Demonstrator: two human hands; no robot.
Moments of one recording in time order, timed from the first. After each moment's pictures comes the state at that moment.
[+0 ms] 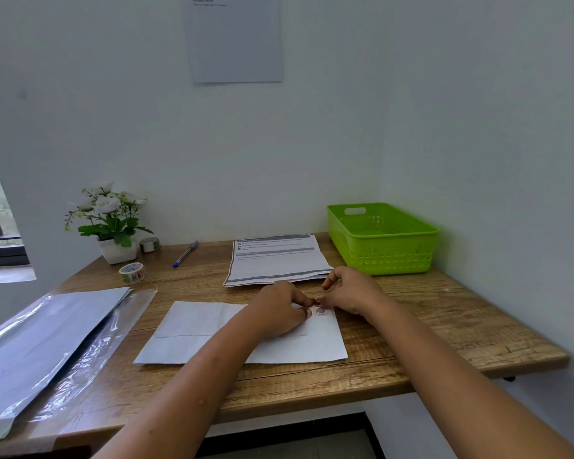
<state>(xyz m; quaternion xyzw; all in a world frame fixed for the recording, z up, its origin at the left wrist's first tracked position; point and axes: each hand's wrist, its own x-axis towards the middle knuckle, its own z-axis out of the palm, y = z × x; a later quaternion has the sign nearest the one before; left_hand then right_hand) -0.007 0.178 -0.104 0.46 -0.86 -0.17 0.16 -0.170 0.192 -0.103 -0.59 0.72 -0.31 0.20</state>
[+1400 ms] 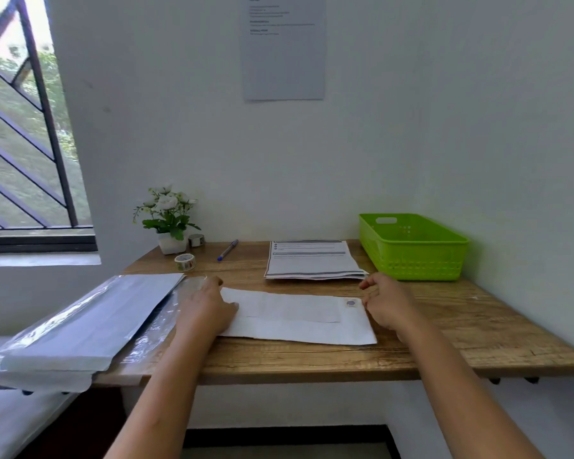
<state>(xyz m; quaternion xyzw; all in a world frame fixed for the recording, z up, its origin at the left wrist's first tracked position) 0.123 0.219 -0.098 0.75 -0.61 -0.10 0.24 -0.153 0.232 -0.109 -0.56 0.72 -0.37 0.17</state>
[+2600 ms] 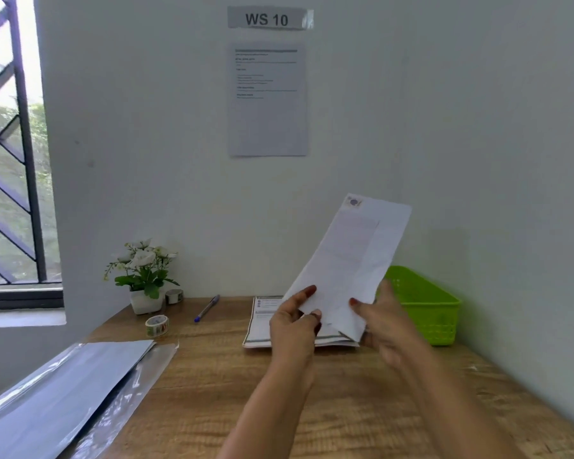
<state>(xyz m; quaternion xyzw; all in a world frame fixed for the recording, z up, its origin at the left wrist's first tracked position) -0.035 0.205 -0.061 0.28 -0.41 -0.58 0.65 -0.158 0.213 -0.042 -0.44 0.46 -0.66 0.38</state>
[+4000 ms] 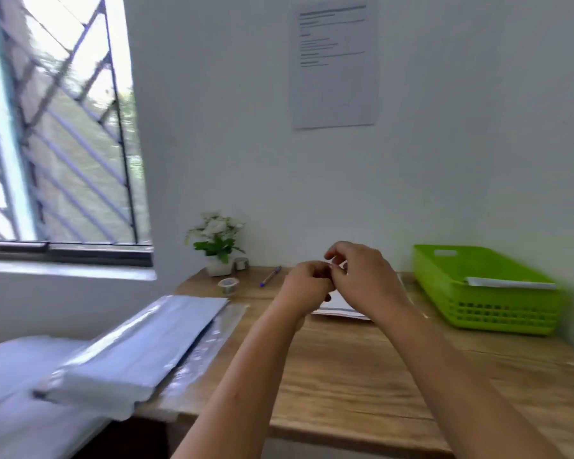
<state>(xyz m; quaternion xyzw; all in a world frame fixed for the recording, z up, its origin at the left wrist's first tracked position) 0.061 0.210 -0.032 0.52 -0.65 -0.33 0.45 -0.052 0.209 -0.022 -0.74 0.53 -0.42 -0.01</state>
